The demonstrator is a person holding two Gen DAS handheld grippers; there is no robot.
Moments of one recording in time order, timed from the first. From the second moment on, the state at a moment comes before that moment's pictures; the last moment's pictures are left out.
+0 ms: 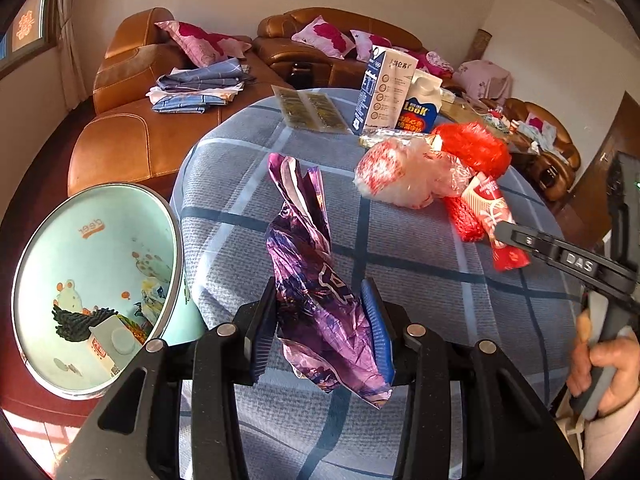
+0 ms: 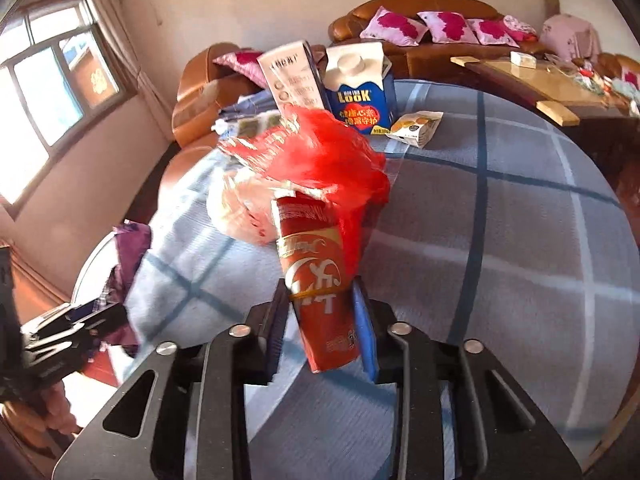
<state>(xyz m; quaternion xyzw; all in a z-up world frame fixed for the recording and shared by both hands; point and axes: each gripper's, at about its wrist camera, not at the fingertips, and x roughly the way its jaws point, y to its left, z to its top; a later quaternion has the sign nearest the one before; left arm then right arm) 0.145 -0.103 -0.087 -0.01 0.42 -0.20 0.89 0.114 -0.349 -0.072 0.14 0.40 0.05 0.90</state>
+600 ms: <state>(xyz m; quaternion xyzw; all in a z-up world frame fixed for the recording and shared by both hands) 0.115 -0.082 -0.072 0.00 0.39 -0.18 0.90 0.037 -0.305 -0.052 0.22 0.34 -0.02 0.92</state>
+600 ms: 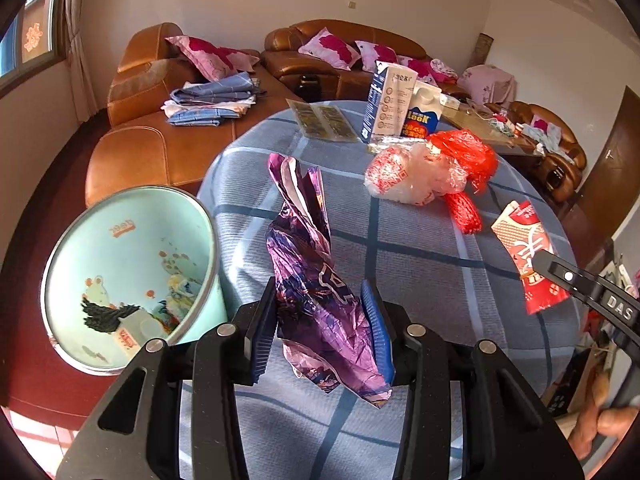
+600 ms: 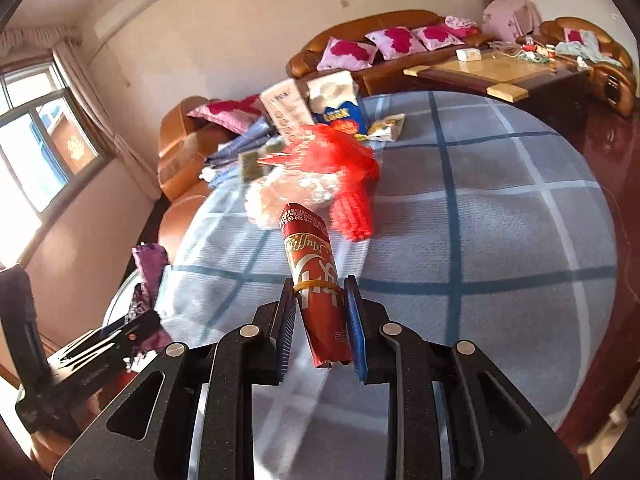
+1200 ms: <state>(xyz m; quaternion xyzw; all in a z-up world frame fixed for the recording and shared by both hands) 0.095 -0.057 -0.068 0.01 0.38 -0.17 0.91 0.023 -0.254 -0.044 0.21 0.33 0.01 0.92</state>
